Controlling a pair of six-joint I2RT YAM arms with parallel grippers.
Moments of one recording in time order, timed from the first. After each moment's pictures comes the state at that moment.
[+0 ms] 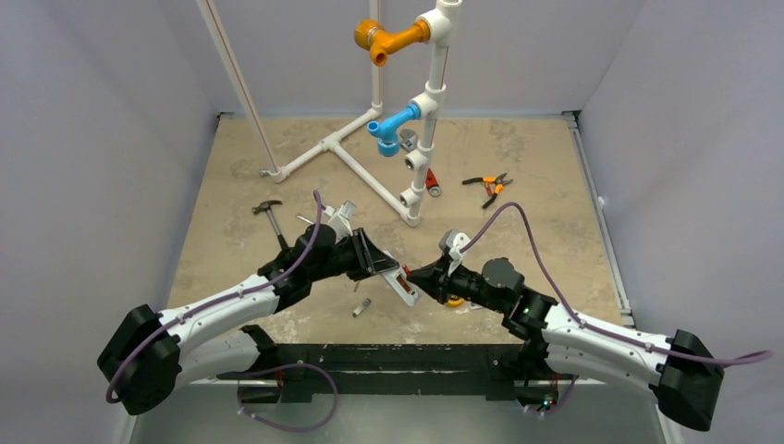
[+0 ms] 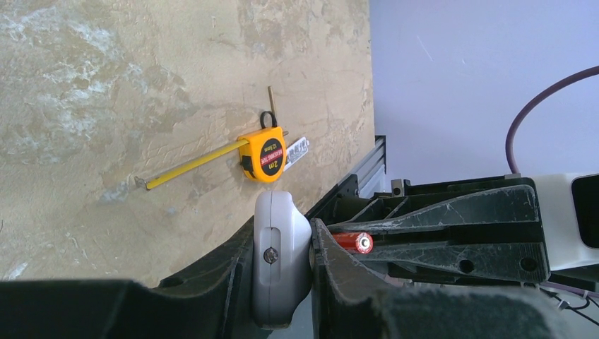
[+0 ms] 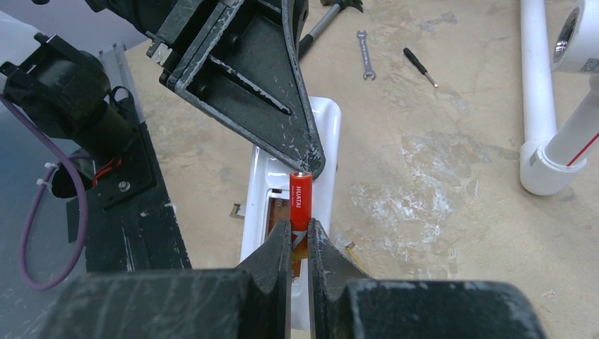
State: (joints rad) left arm -0.77 1.06 0.50 0.16 0.26 -1.10; right arm 0.96 0.79 0.30 0.36 -0.12 0.20
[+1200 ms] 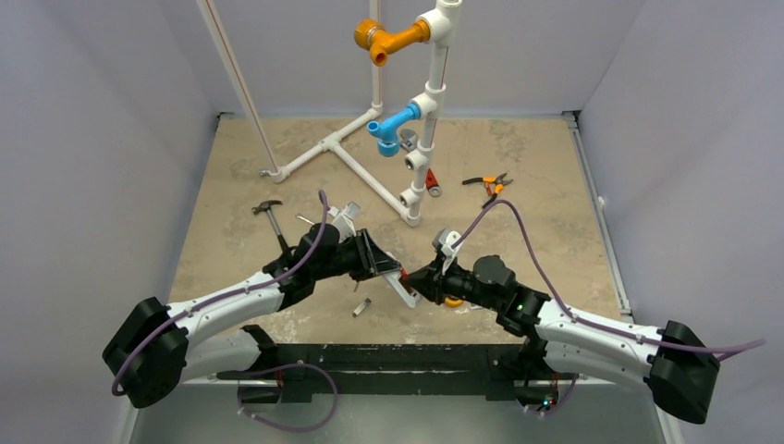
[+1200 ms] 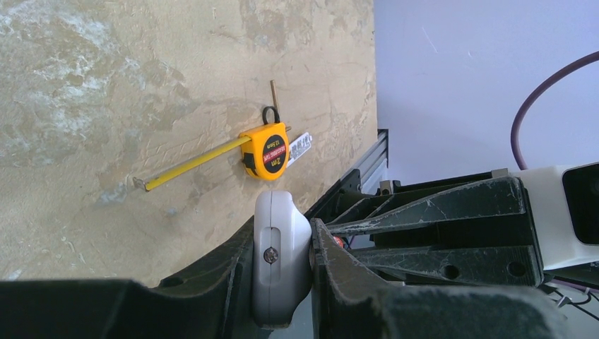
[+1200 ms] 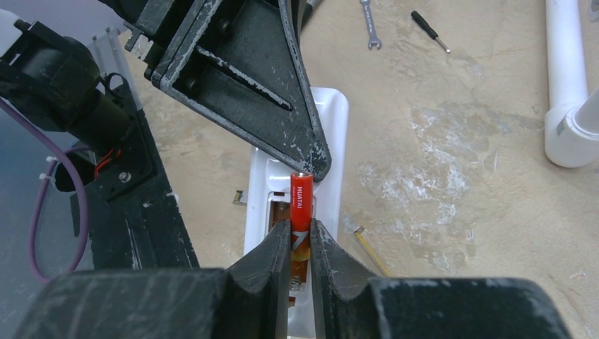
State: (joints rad) left arm -0.77 1.11 0.50 0.20 0.28 -1.10; right arm 0.96 0.87 0.32 0.34 -0.12 0.25
